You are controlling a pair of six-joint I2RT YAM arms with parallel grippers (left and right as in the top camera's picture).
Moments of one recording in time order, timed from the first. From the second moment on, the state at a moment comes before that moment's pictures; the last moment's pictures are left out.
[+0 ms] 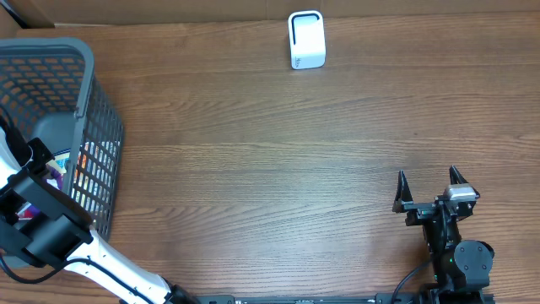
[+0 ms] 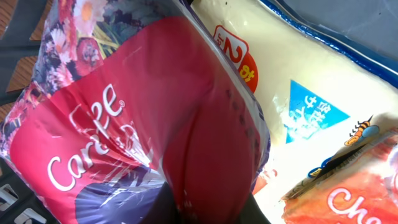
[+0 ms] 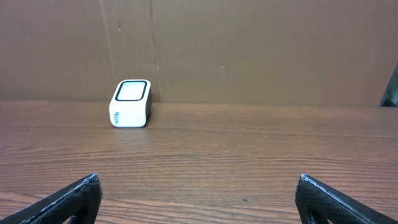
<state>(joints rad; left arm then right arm) 0.77 2.20 1.97 -1.34 -0.18 -0.02 0.05 0.01 0.02 -0.03 -0.03 0.01</state>
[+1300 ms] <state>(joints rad) 0.47 1.71 2.54 -1.45 0.42 -0.20 0.05 0.01 0.02 -0.03 -0.03 0.01</state>
